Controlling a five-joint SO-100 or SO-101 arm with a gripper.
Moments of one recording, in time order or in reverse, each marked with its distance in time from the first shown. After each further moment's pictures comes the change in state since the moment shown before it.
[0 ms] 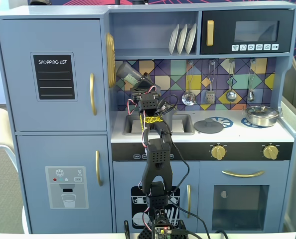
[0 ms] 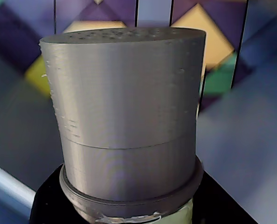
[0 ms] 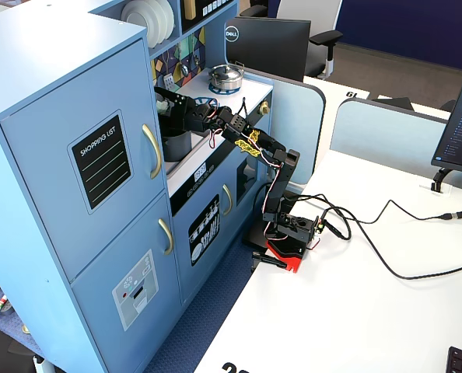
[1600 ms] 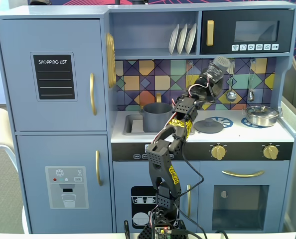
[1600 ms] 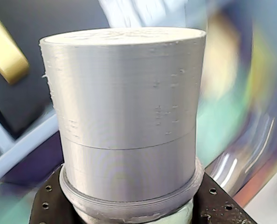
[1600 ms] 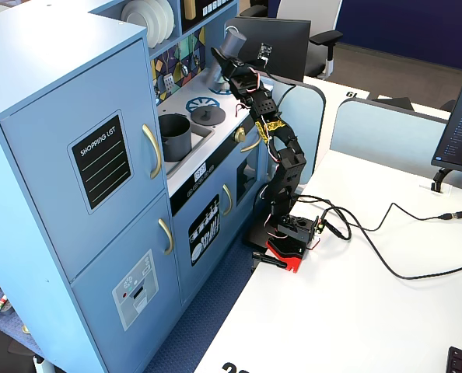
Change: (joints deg) arm 46.5 4.2 7.4 -19.2 -109.5
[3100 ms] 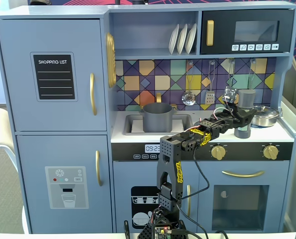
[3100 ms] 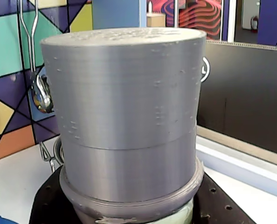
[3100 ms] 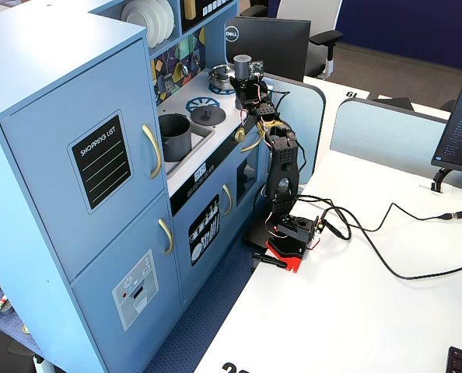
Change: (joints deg) arm 11.2 -20.4 8.8 -15.7 -20.9
